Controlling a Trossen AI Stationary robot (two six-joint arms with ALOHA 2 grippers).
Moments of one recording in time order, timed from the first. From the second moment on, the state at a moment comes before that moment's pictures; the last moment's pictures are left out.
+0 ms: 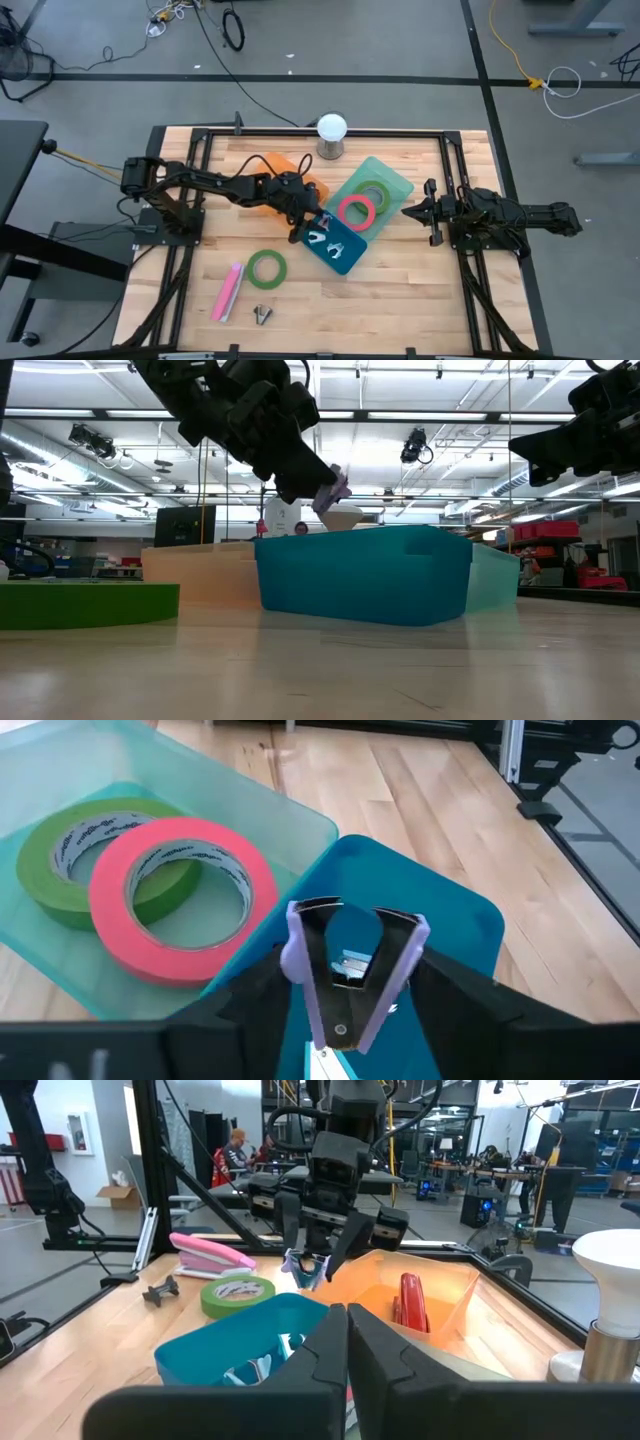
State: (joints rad) left arm 0.09 1.62 0.89 0.18 0.30 0.00; right arm 0.00 0.00 0.02 0.01 -0.02 -0.04
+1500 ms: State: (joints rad) left arm -0.05 1.26 0.89 -0.64 0.23 -0.22; right arm 0.00 0.00 0.02 0.01 -0.02 -0.04
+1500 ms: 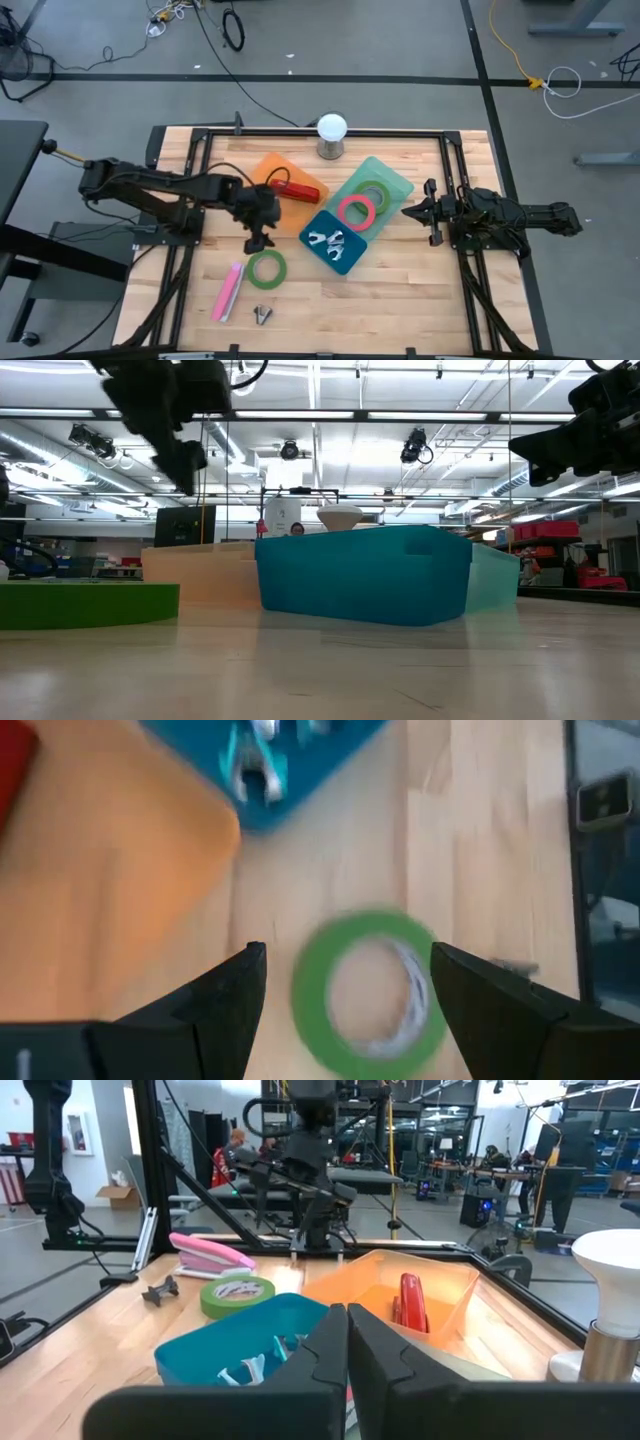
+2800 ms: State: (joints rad) left arm -0.25 1.58 0.89 -0.72 -0.03 -0.47; right arm 0.00 0.00 0.02 0.01 -0.02 -0.04
